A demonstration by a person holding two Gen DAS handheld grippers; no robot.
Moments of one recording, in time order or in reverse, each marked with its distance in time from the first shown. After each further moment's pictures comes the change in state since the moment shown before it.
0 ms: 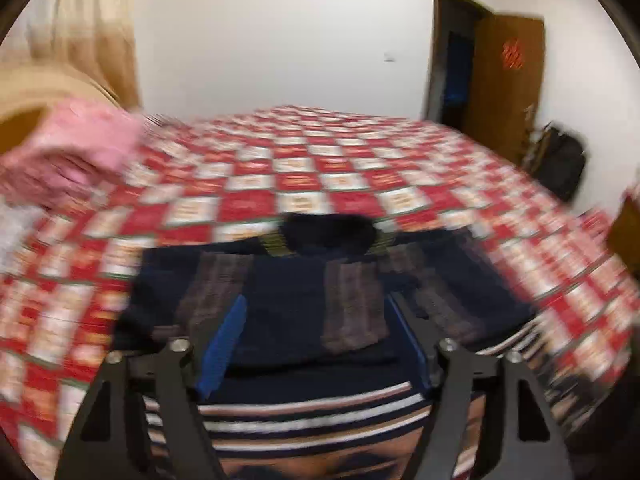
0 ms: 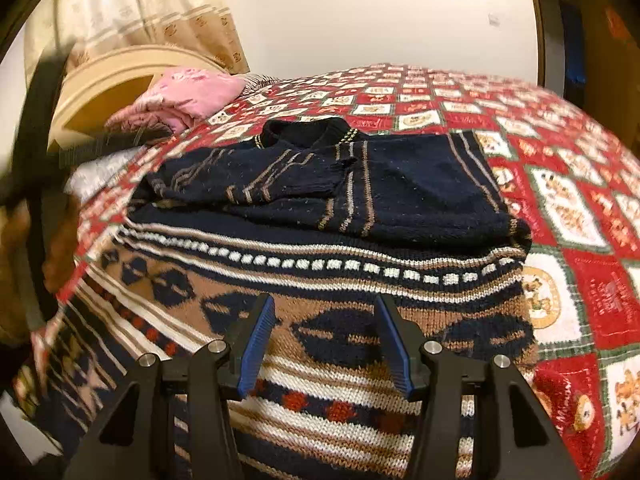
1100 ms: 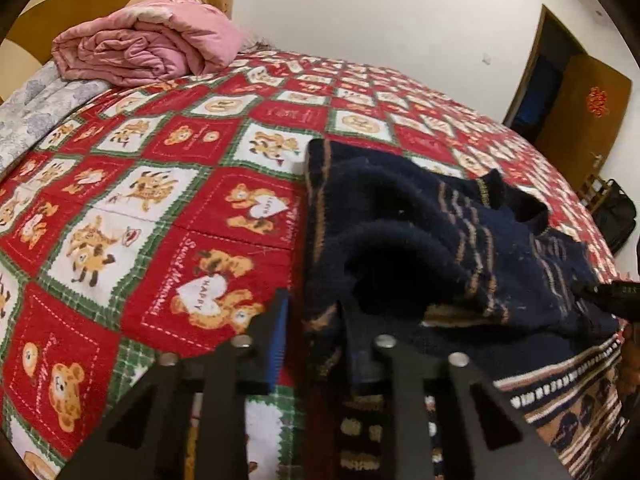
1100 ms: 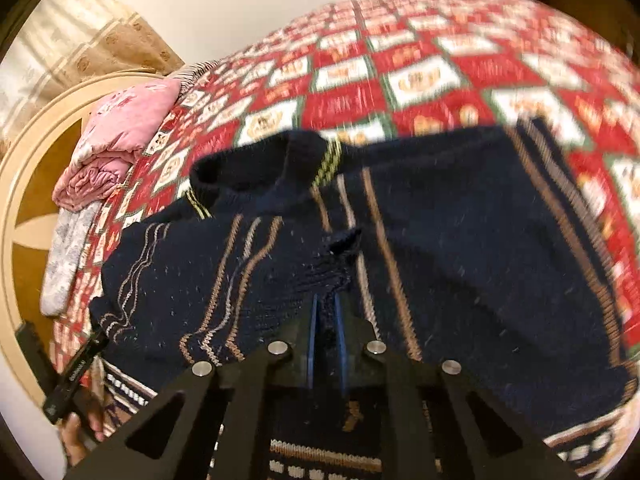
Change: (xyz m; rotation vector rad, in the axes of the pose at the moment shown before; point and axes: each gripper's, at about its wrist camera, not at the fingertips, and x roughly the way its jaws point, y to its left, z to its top) left arm 0.068 0.171 -0.067 -0.309 0.145 0.042; right arm 0.130 -0.012 0.122 0.259 0.168 -0.038
